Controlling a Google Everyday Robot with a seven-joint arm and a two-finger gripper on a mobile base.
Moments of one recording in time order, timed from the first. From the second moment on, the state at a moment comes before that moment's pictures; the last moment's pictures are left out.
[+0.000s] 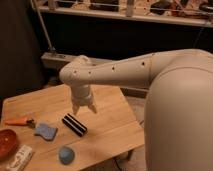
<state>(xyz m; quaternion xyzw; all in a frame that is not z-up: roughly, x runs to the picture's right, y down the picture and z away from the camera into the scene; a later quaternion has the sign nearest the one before) -0.107 0.103 0.703 -0.26 0.23 0.64 0.68</state>
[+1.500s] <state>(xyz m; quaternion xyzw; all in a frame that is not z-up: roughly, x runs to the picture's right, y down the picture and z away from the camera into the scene) -0.106 0.103 0.703 -0.26 0.23 0.64 0.68</state>
